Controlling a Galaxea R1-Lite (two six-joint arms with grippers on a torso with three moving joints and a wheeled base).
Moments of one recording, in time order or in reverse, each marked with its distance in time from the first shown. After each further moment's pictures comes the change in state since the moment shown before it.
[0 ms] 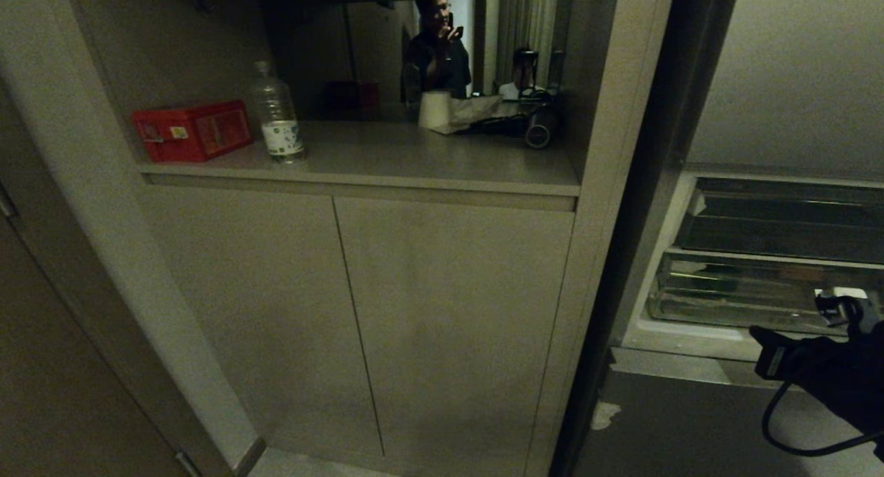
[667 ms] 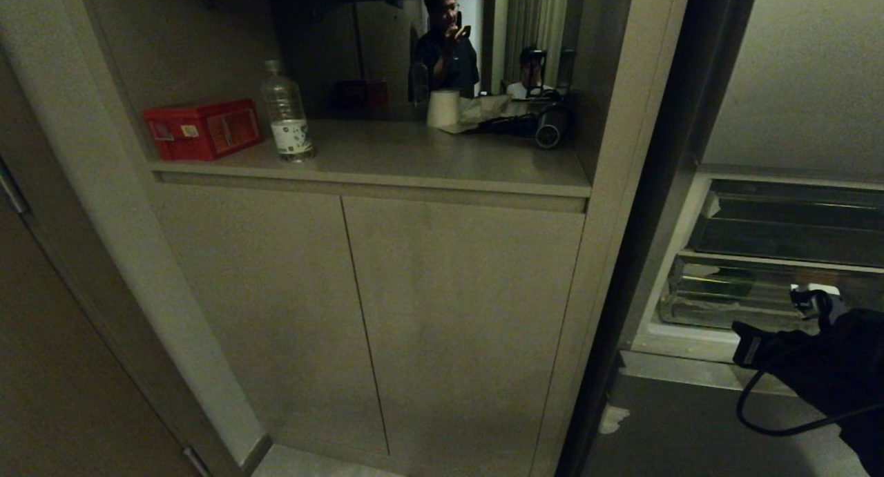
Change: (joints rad) left arm 0.000 0.000 0.000 0.000 0.000 0.000; right arm 0.044 0.097 -0.086 -0.001 -0.075 0.058
